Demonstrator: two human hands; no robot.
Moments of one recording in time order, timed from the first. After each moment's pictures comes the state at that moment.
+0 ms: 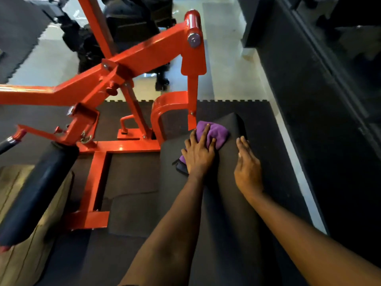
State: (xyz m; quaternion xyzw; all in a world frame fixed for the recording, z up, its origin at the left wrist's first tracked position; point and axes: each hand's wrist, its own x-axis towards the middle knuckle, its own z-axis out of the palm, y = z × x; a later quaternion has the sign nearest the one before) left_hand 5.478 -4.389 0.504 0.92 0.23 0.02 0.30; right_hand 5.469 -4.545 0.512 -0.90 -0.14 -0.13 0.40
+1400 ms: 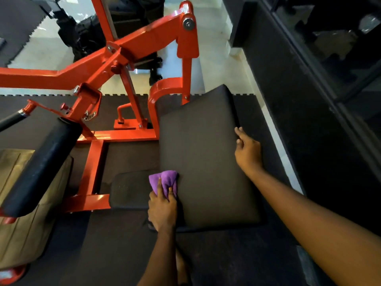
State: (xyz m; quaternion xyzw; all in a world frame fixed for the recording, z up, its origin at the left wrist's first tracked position) left_hand 5.167 -4.392 0.427 0.82 0.44 -0.01 0.37; right_hand 5.353 -4.584 0.555 -0.91 -0.04 -0.02 0.40
